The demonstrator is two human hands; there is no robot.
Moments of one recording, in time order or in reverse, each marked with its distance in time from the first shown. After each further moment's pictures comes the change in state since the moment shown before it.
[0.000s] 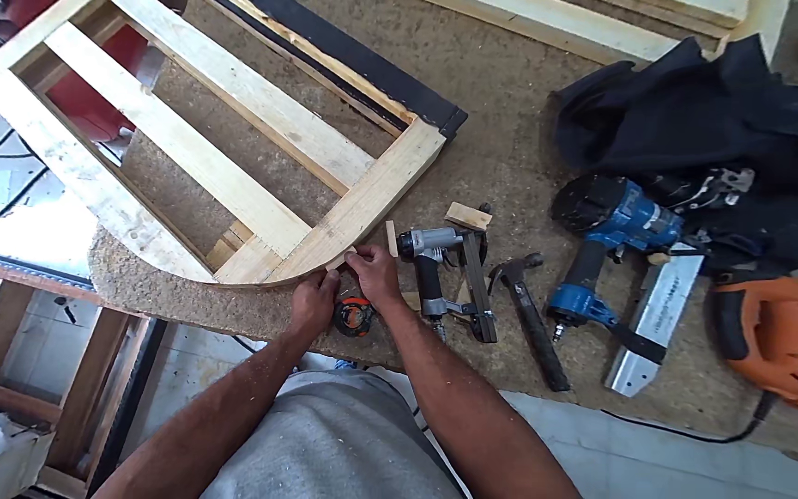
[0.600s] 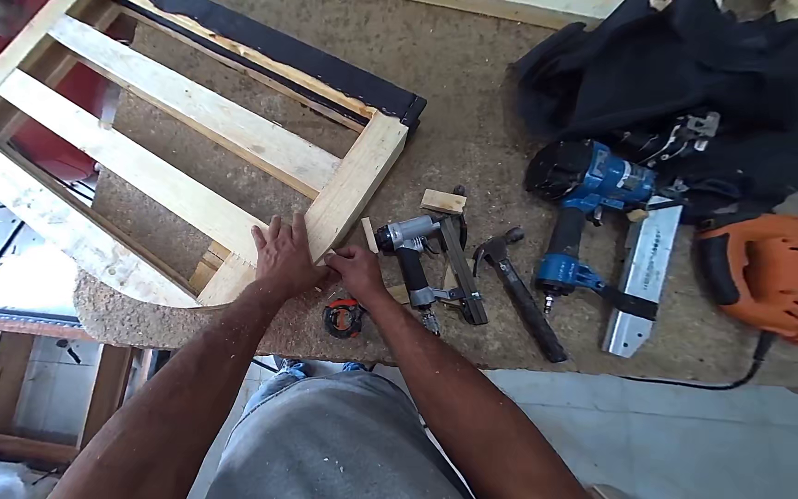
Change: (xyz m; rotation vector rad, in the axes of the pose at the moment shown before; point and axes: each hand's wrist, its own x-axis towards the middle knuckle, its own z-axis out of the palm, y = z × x) left_hand 0.053 0.074 -0.046 1.013 0.036 0.371; right_hand 0.005 -0.008 -0.003 -0.067 -0.022 0.085
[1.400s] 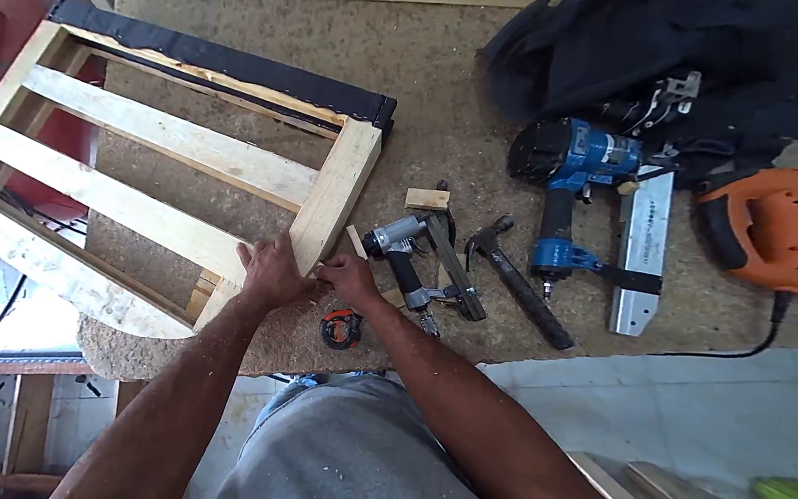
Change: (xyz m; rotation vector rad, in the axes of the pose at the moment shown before) left_hand 0.012 -0.006 -0.009 -0.035 -0.032 0.044; right_hand 0.004 0.001 -0.002 0.161 -0.035 0.046
